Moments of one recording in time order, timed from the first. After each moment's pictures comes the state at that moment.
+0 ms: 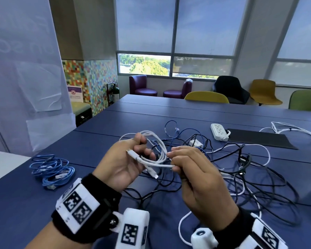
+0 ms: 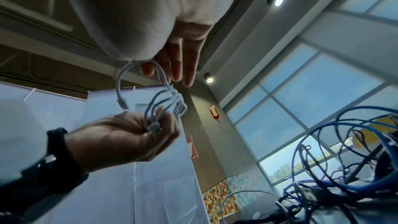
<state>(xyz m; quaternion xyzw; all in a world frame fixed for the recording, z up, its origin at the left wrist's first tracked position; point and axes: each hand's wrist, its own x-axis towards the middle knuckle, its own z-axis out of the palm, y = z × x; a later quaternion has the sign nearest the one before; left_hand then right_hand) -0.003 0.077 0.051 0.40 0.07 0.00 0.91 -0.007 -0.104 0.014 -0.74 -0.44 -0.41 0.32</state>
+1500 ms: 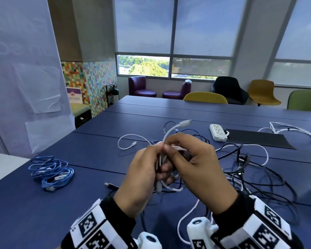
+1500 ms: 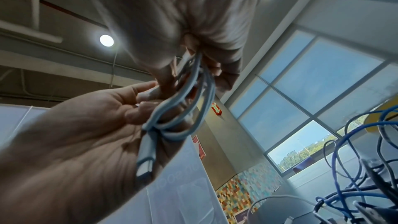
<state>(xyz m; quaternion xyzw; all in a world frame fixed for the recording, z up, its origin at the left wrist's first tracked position) -0.033 0.028 0.044 0.56 -0.10 0.04 0.82 -0.008 -0.091 0.050 -0.72 -0.32 -0.14 0.59</state>
